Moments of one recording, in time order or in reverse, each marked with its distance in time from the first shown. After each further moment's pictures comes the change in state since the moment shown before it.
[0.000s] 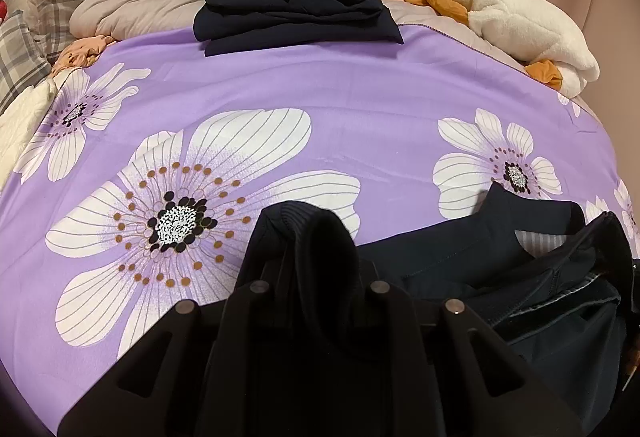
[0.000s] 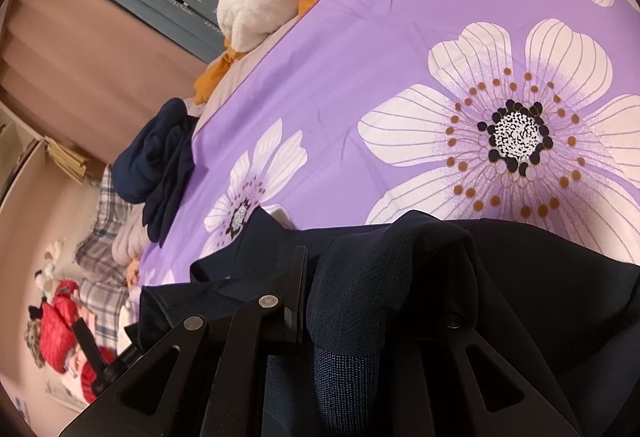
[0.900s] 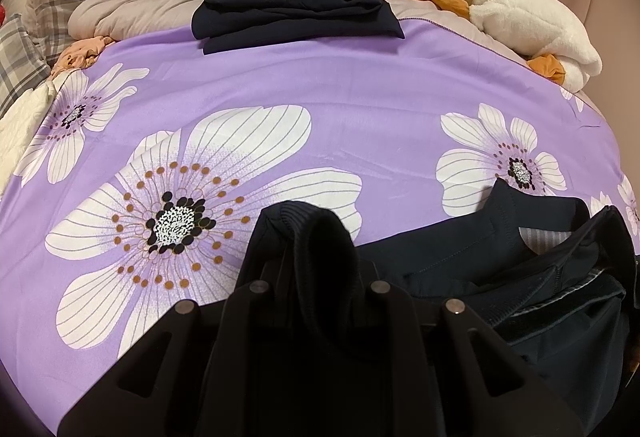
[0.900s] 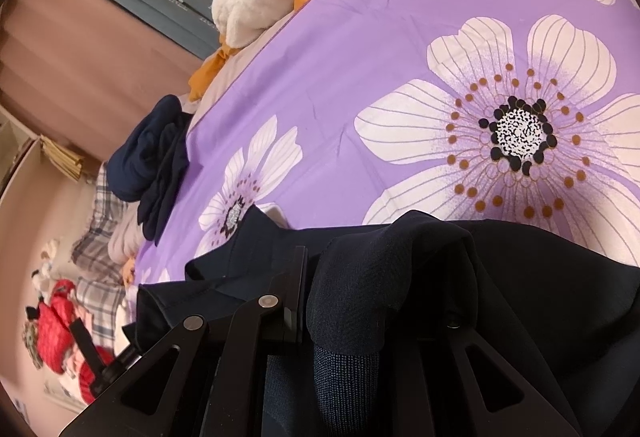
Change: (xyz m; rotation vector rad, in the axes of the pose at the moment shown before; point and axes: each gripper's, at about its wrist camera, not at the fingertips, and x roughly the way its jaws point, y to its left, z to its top) left arm 0.005 0.001 0.000 0.011 0.013 0.008; right arm 0.006 0.000 0.001 0.003 0.011 -0.016
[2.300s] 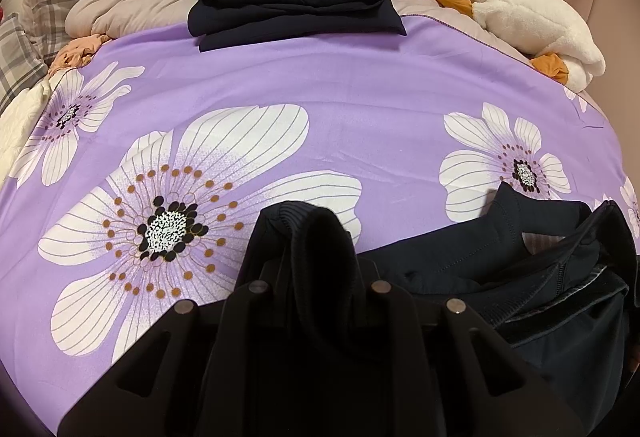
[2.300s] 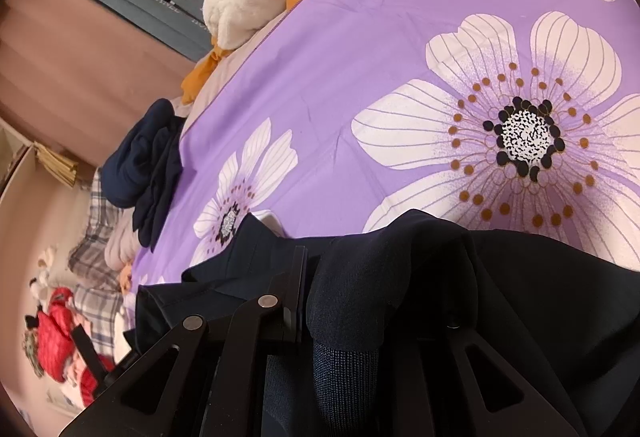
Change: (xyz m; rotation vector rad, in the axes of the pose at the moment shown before) left arm 0.010 -0.003 0.005 0.003 0.010 0.001; right arm 0.007 0.000 0.006 0.024 0.002 -0.016
